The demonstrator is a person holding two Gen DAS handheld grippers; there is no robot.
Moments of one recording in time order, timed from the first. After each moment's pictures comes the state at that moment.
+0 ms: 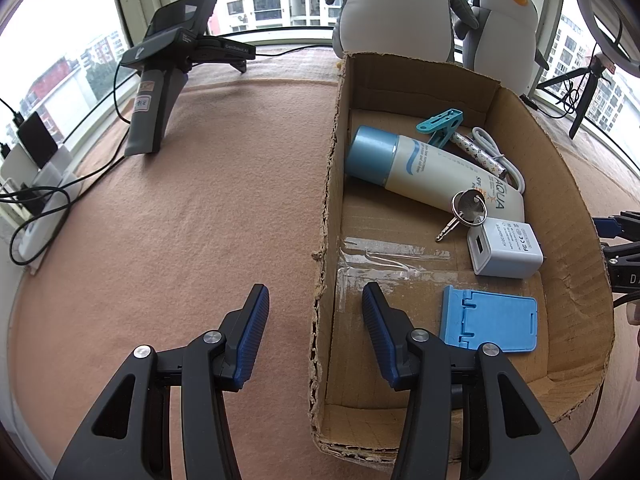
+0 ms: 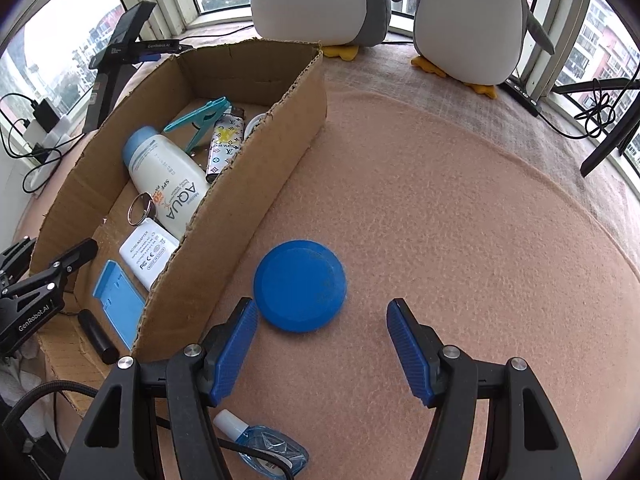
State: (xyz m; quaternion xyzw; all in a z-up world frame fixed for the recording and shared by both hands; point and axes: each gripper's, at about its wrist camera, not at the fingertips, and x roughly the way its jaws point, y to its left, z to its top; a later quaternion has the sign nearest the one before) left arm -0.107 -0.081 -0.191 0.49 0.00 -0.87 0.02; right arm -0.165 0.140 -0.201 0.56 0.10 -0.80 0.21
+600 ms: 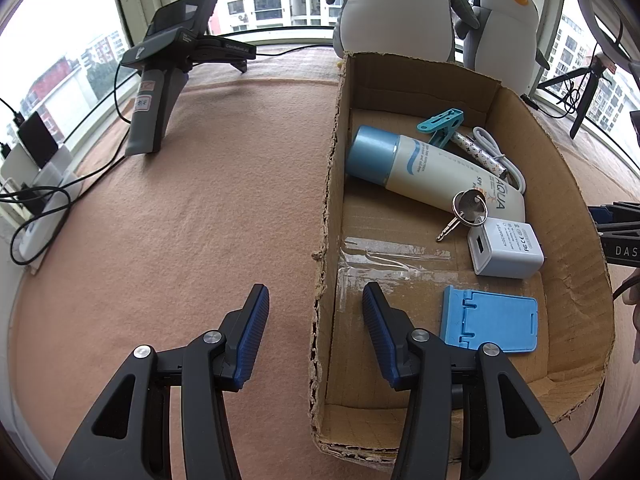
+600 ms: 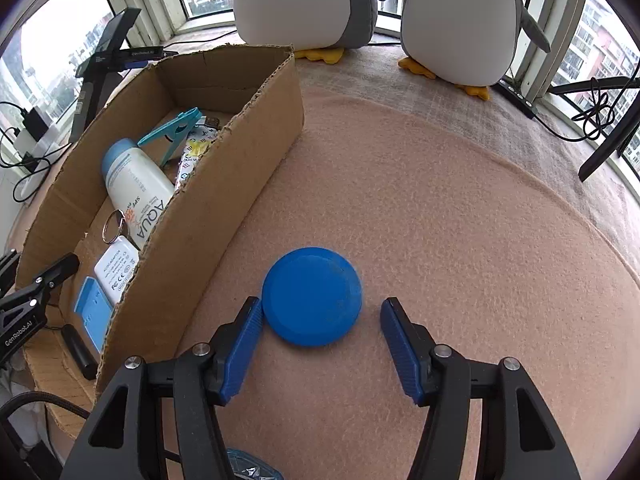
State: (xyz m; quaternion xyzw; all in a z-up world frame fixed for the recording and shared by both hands) left arm -0.107 -0.082 -0.192 0.49 0.00 -0.87 0.02; right arm -0.181 0.148 -0.209 0.55 0.10 -0.80 0.19
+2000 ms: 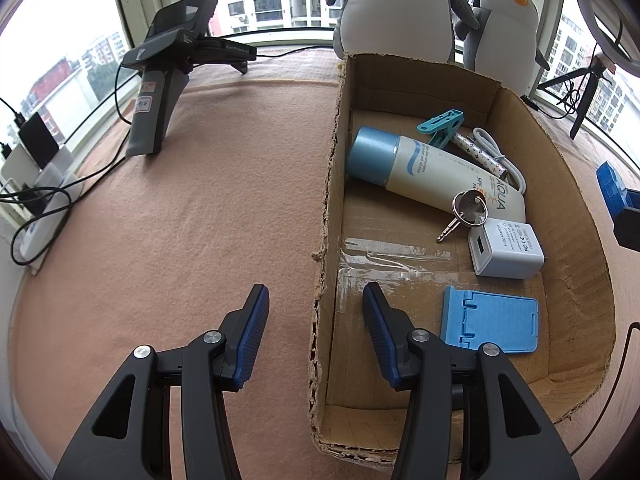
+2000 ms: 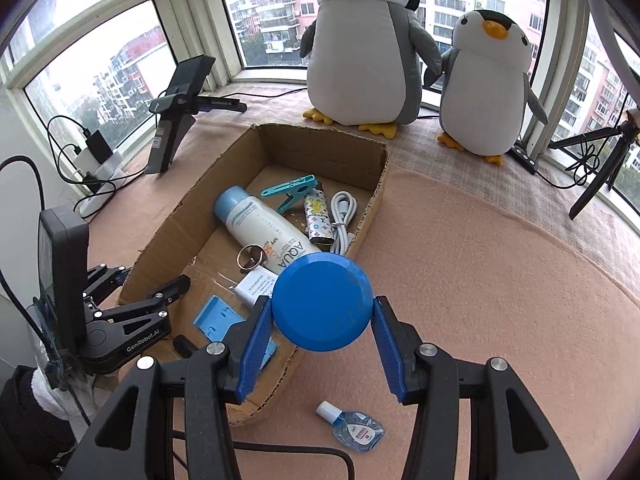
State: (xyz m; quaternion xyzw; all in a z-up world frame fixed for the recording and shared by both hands) left arm -0.108 -0.082 -0.192 0.49 0.00 -0.87 0.02; right arm -0.123 0.107 -0.127 0.49 0.08 -0.83 0.24
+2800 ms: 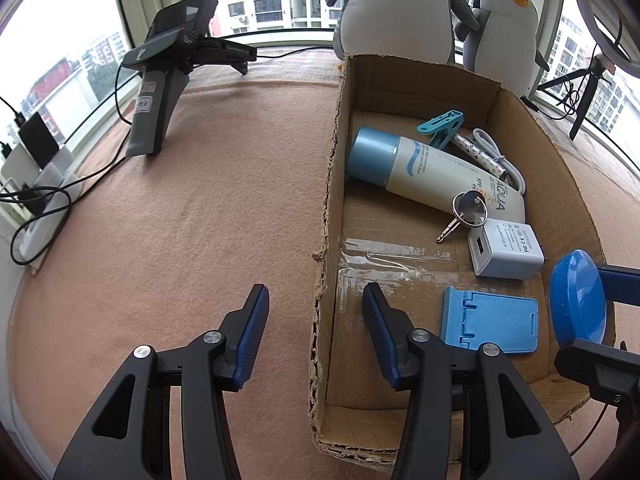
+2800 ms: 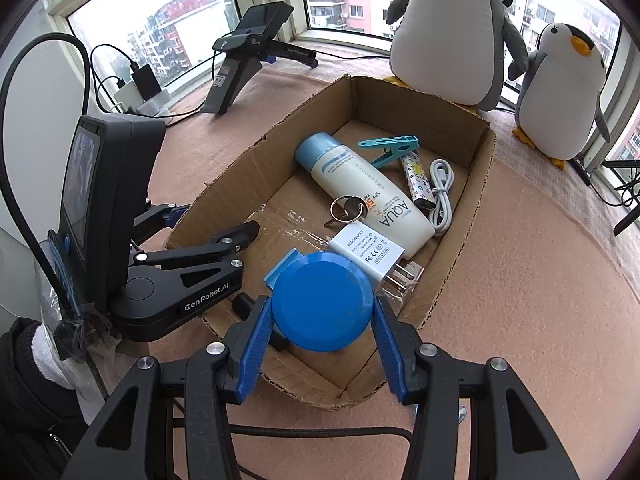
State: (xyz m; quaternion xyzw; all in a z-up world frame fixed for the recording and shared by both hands) left arm -0.108 -0.082 -0.192 0.49 0.00 -0.87 0.02; right arm -0.085 0.054 -0.146 0.51 0.13 -0.80 0.30
